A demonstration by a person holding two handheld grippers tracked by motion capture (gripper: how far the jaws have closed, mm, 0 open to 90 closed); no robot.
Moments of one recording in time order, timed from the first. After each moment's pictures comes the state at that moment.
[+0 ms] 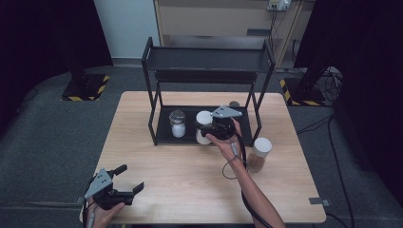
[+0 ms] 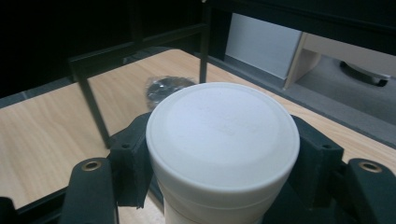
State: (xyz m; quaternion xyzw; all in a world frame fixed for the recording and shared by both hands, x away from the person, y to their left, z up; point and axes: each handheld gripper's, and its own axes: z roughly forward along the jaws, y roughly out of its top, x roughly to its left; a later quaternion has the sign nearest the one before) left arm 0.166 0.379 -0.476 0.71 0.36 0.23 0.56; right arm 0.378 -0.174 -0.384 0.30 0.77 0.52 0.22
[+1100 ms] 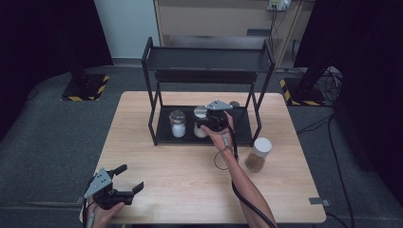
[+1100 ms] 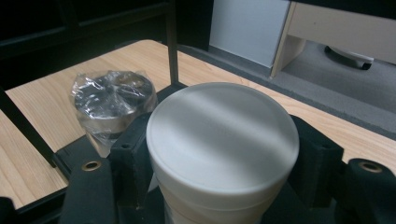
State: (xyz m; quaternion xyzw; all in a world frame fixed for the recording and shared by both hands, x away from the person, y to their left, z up) left arm 0.167 0.380 -0.477 0.71 0.37 0.22 0.56; right arm 0.419 -0.148 -0.409 0.33 0.77 0.50 0.22
